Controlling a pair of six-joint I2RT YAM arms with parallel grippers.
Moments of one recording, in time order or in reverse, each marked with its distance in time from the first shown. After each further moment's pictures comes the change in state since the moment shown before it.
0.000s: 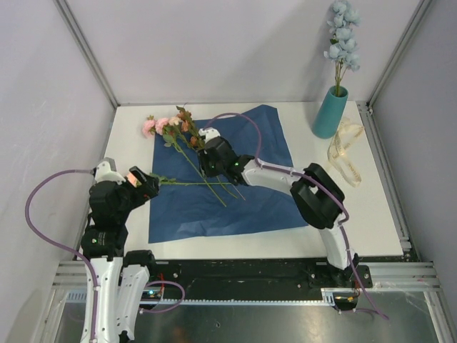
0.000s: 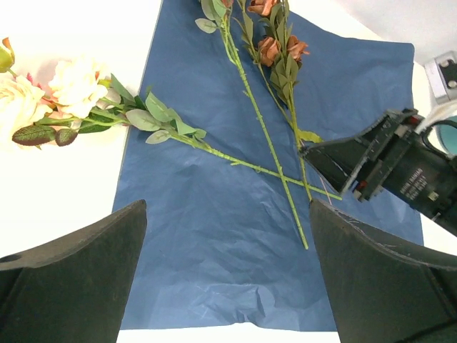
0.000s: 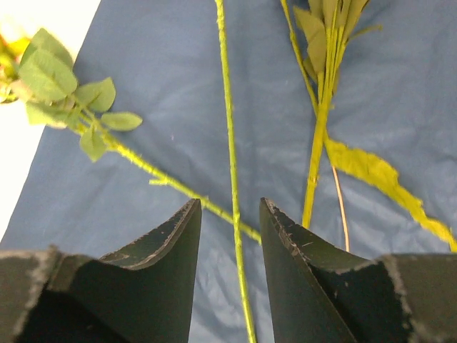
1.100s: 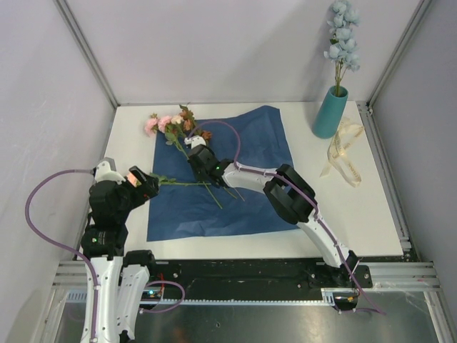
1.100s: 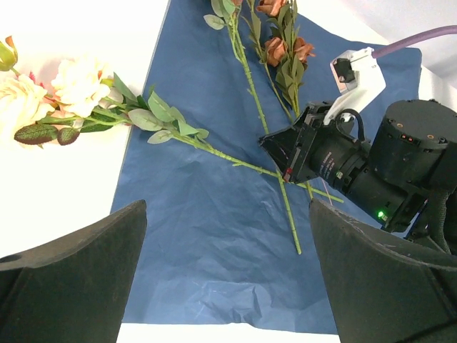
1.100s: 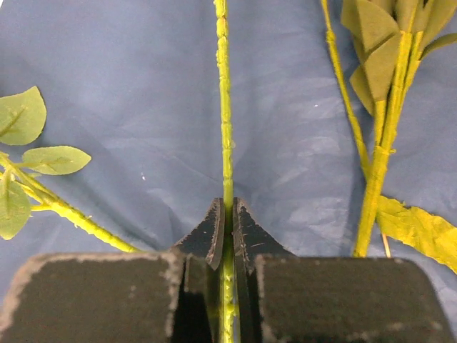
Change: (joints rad) left arm 0.005 0.005 0.000 -0.001 -0.003 0.000; right arm 0.045 0.328 0.322 -0.086 0.119 -0.044
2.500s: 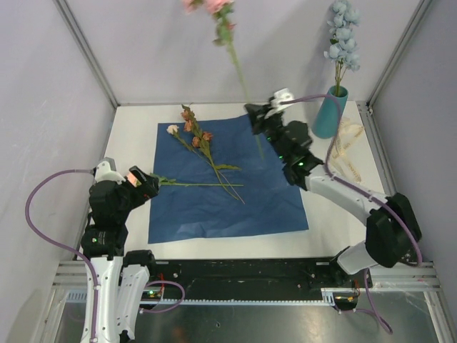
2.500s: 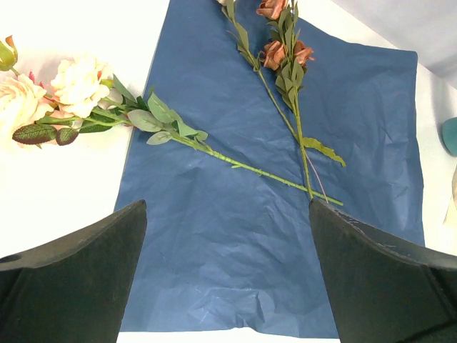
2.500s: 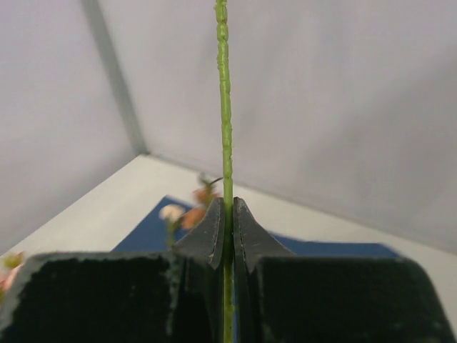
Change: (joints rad) left arm 0.001 0.001 0.000 0.000 0.003 0.000; right arm -0.233 -0.875 -0.718 0.769 -0.086 -0.264
